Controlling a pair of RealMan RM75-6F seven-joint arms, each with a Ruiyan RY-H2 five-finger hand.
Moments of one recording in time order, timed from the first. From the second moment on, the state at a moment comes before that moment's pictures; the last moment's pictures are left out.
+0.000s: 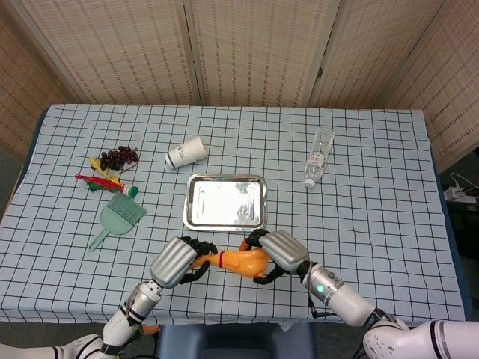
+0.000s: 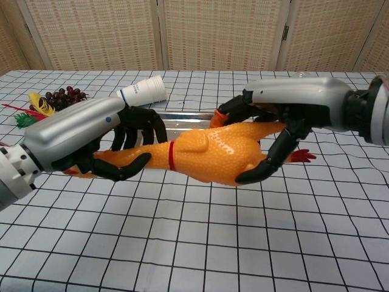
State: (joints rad) left arm -0.55 -1.63 -0.04 -1.60 1.63 1.25 0.19; right arm 0.73 -1.27 0.16 -2.04 -1.06 0.79 -0.18
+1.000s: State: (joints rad) left arm -0.55 -1.61 -0.05 -1.60 1.63 1.26 0.18; right arm 0.74 -1.21 0.13 -2.04 -1.20 0.76 -0.01
